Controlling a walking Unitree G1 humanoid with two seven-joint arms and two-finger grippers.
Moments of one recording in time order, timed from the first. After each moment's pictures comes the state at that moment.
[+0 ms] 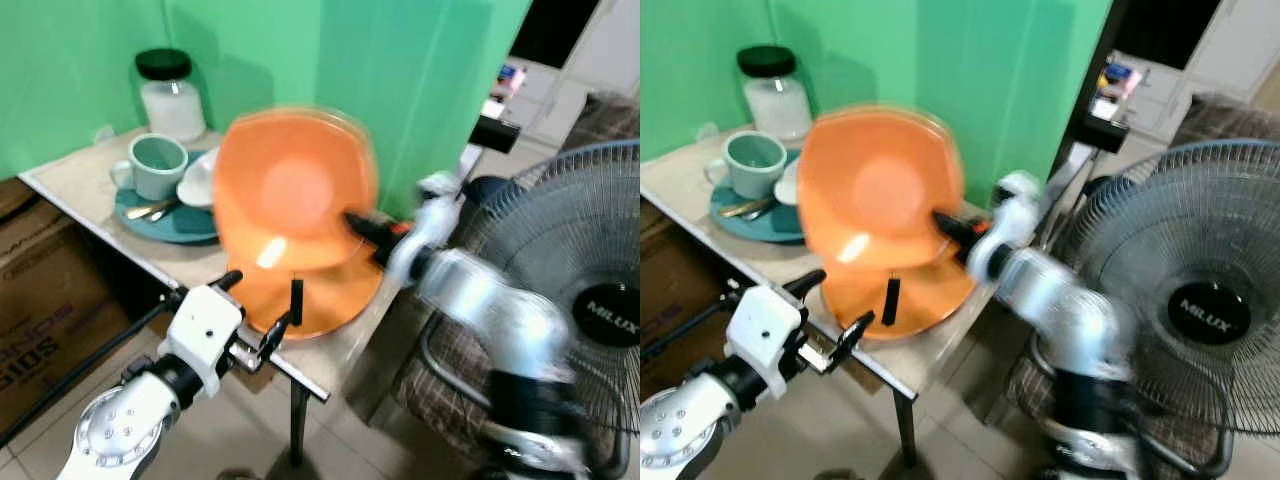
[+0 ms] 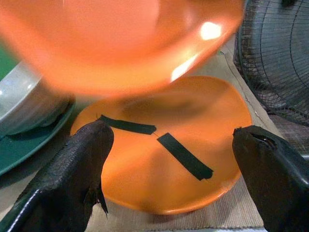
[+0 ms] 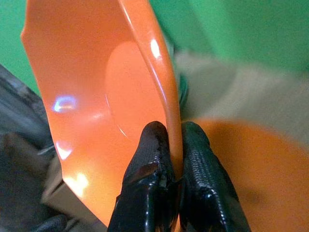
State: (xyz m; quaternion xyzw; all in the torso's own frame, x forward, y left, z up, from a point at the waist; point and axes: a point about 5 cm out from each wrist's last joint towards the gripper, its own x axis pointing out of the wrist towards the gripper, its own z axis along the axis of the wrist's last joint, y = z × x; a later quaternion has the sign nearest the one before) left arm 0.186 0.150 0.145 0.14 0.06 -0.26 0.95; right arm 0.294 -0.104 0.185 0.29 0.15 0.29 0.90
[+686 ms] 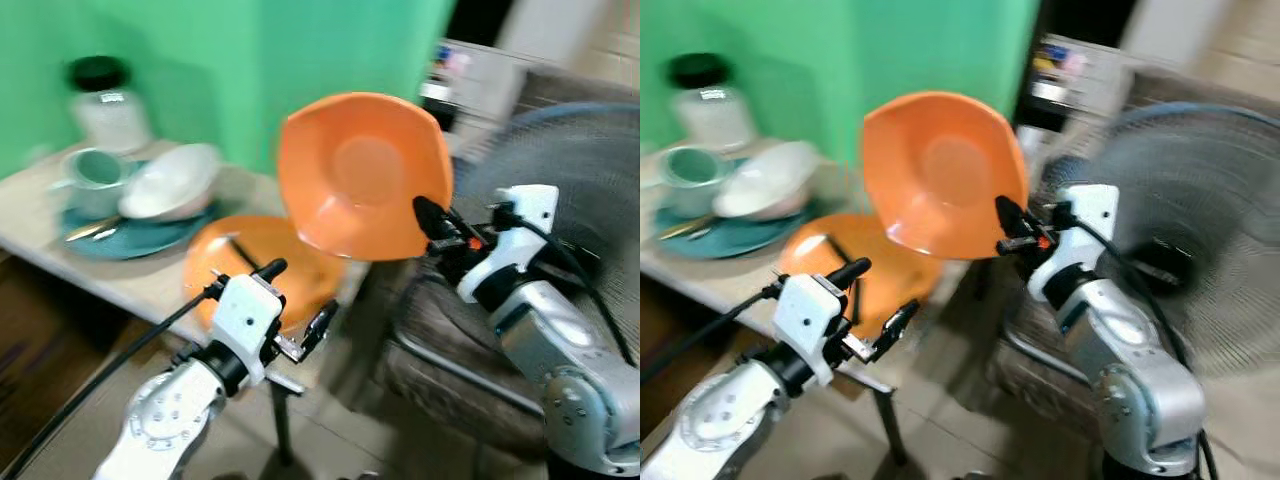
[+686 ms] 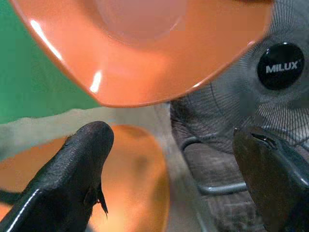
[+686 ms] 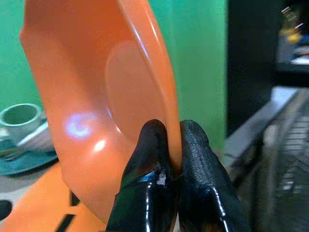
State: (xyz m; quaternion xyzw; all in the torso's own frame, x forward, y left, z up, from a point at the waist) left arm 0.197 0.112 0.149 0.08 0.02 -0.29 0.95; right arm 0.251 -0.134 0.198 0.12 0.01 0.21 0.97
